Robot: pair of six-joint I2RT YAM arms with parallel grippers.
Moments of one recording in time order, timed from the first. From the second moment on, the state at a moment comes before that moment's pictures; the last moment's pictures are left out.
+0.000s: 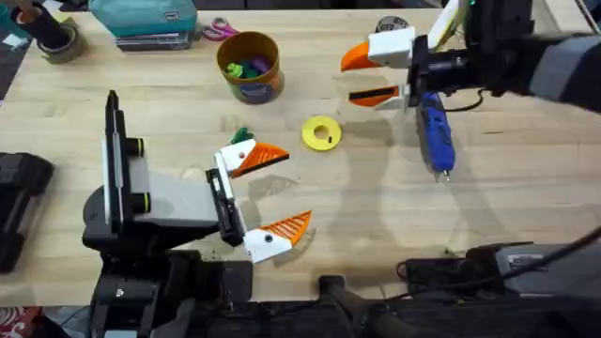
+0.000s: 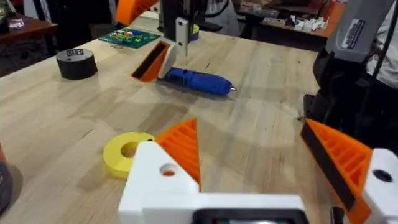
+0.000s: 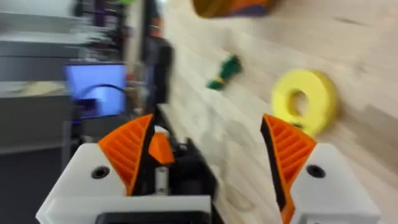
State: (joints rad) left arm -0.01 0.01 0.01 -0.14 1.21 0.04; right arm 0.09 1.53 0.94 -0.30 -1.16 0.53
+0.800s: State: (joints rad) left arm -0.01 0.01 0.01 -0.14 1.21 0.04; right arm 0.10 1.12 1.31 -1.28 -0.35 -0.04
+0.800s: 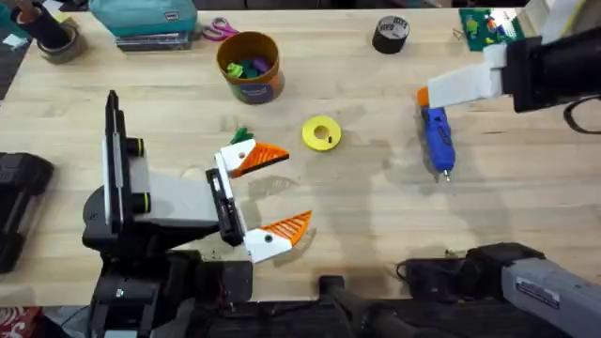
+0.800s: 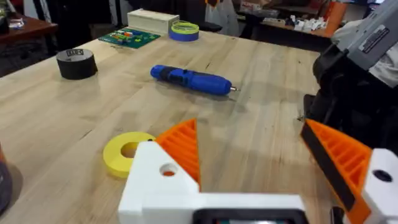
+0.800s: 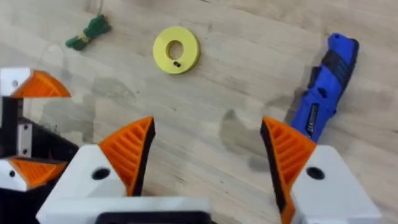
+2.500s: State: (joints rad) left arm -0.01 0.01 0.01 -0.14 1.21 0.04; right arm 0.56 1.55 1.23 -1.03 -0.13 0.11
